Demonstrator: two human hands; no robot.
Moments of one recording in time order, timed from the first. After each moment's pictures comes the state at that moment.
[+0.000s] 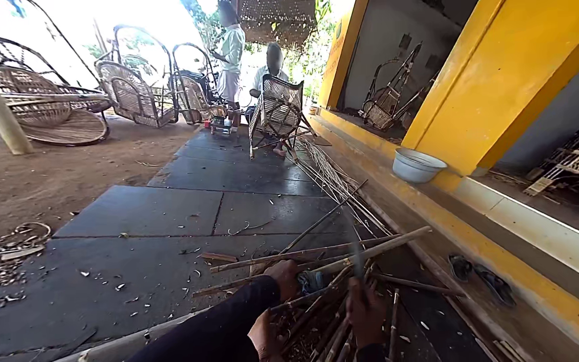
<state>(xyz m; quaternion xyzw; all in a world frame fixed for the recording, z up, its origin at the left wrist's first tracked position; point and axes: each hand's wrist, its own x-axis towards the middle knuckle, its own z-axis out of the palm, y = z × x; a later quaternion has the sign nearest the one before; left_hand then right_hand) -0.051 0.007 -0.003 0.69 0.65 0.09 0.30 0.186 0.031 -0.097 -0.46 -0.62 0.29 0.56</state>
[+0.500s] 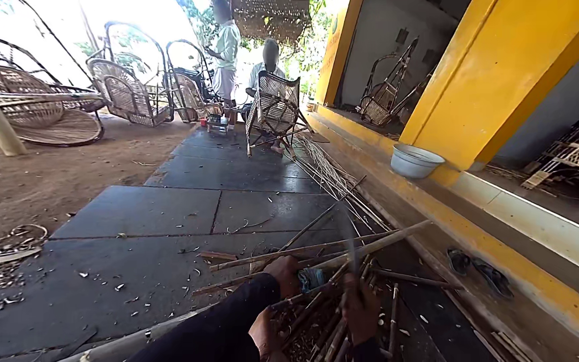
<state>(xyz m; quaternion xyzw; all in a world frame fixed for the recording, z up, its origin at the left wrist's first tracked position) -0.051 0.000 0.004 0.70 0.63 0.13 0.30 0.174 0.019 -0.095 -0.45 -0.63 0.29 0.56</state>
